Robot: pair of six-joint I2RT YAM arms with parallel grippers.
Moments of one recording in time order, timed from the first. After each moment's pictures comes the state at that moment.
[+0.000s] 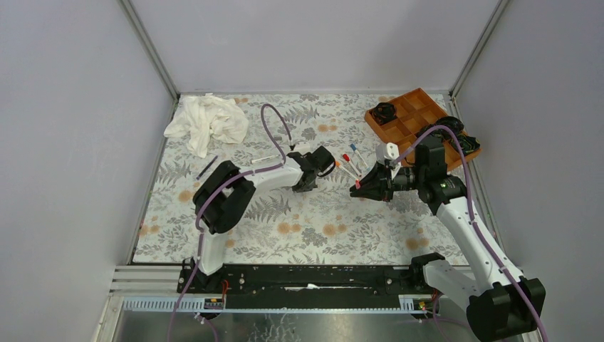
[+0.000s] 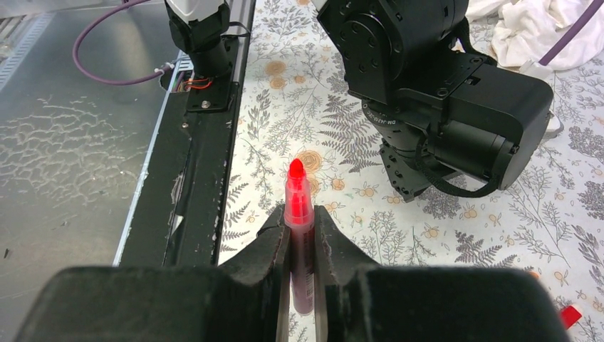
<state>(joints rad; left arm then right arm) -0.79 1.99 1.35 -0.65 -0.43 -0.93 0.22 0.98 0.82 -0.42 -1.30 -0.52</state>
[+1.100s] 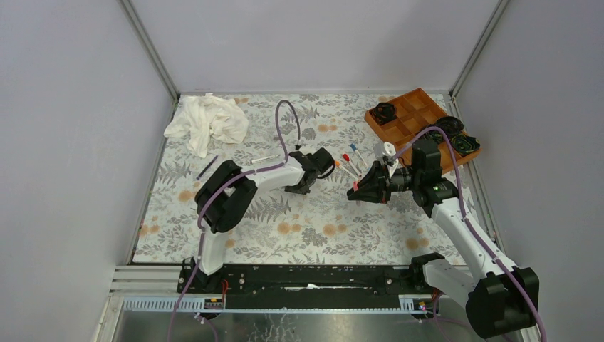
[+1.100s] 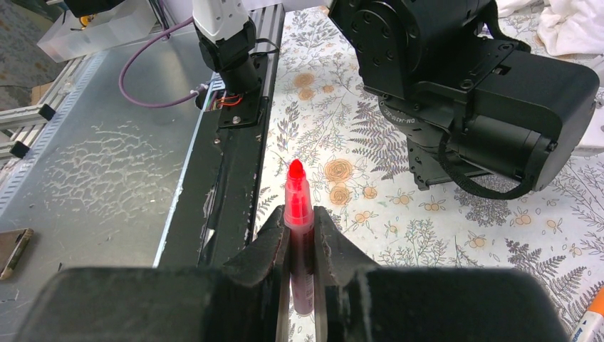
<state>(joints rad) -0.78 2.00 1.36 -0.74 -0.48 -0.67 0.22 1.01 0.71 -0.15 -1.38 -0.26</state>
